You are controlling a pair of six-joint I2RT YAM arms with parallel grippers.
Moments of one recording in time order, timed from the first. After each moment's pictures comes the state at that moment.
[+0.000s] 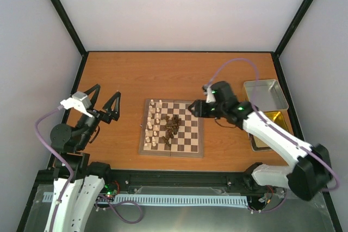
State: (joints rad) left arm -0.12 0.32 0.64 -0.06 0.31 -0.31; right arm 0.55 1.16 0.92 -0.48 -0.32 0.56
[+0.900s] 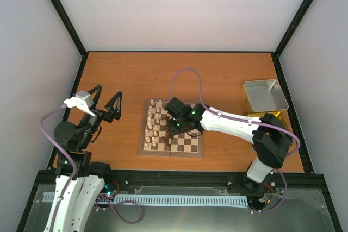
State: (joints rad) left arm -0.12 0.35 0.60 -0.04 0.29 -0.31; right arm 0.99 1.64 1.16 -0.62 0.02 0.57
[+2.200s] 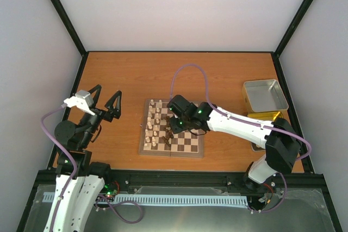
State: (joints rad) left arm -0.12 0.36 0.60 -0.04 0.27 -0.31; right arm 0.99 1.56 1.17 -0.66 0.04 0.51
